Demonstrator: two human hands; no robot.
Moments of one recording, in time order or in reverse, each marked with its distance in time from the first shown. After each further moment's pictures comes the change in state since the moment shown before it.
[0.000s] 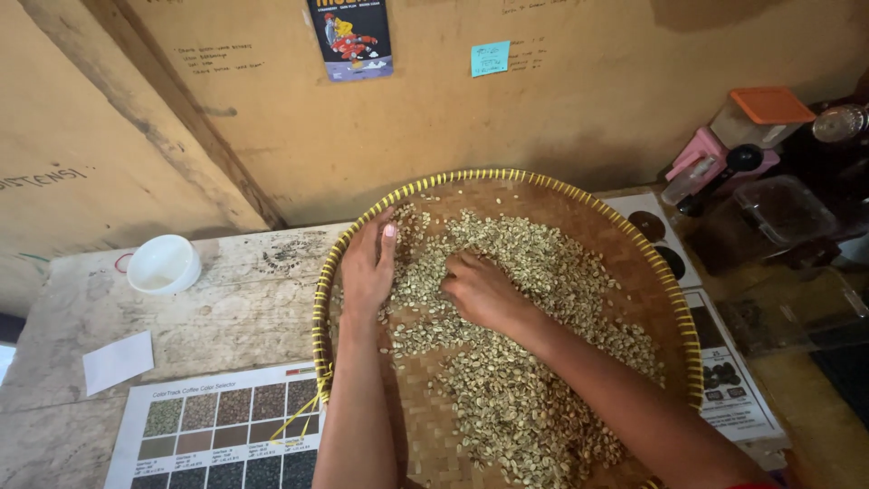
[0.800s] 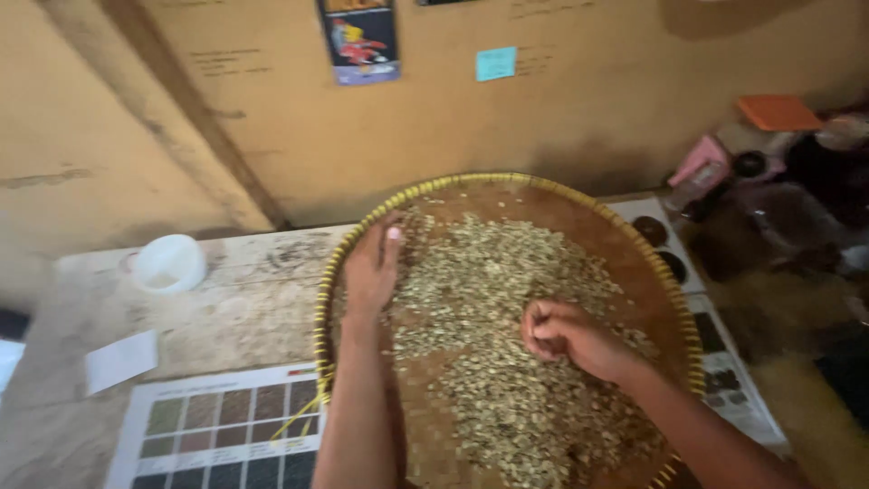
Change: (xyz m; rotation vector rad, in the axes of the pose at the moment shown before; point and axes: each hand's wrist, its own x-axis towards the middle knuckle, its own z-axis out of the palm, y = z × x) left_hand -0.002 -0.010 0.002 -0.083 0.017 0.013; right_hand -0.123 0.036 -0.014 1.797 -0.039 0.558
